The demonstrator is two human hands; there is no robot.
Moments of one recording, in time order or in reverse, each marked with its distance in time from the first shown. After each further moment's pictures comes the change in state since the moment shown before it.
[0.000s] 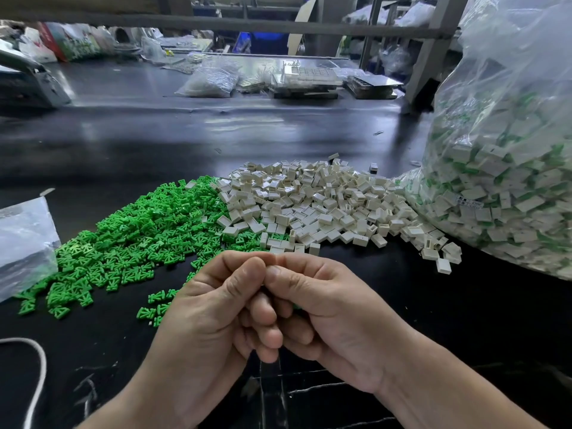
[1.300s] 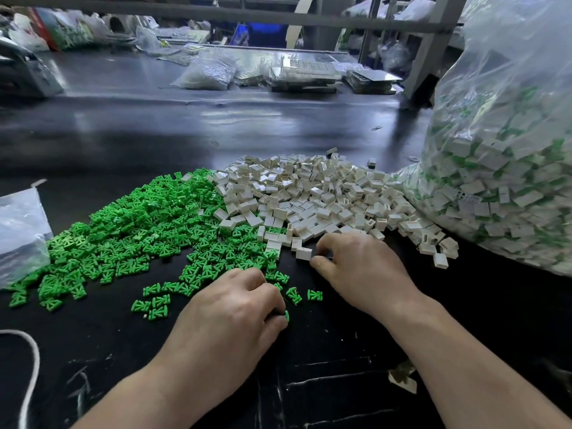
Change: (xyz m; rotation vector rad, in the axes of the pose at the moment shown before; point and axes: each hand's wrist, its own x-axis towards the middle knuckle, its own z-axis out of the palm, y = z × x) left_hand 0.007 -0.015 -0.021 1.870 -0.160 0.428; right_hand 0.025 -0.003 -0.073 -1.591 0.576 0.040
